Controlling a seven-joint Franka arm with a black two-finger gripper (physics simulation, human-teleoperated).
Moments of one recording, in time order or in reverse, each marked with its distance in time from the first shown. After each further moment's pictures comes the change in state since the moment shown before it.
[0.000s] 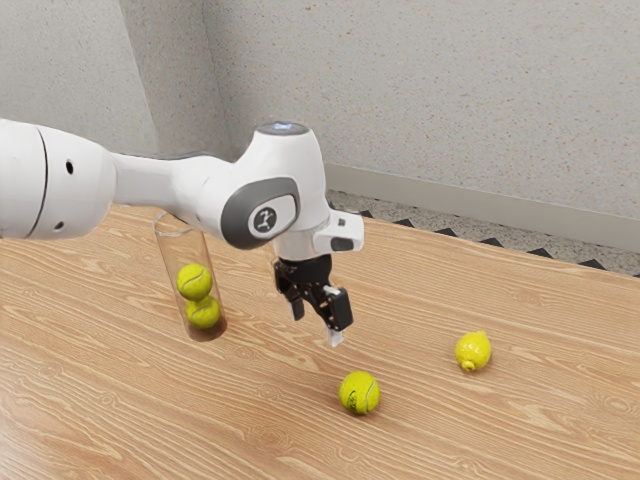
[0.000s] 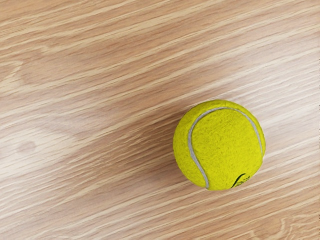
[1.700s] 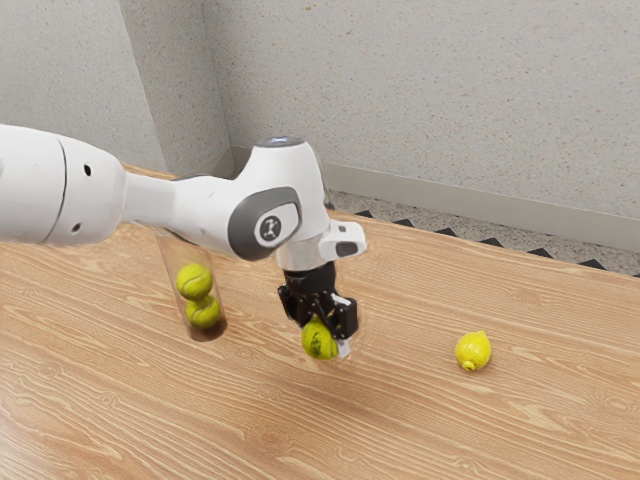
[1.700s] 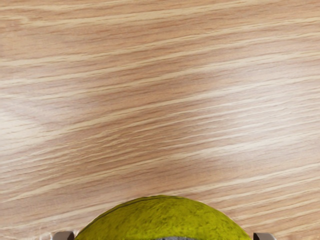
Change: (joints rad) arm -0.042 0.048 0.046 -0.013 -0.120 0.056 -0.087
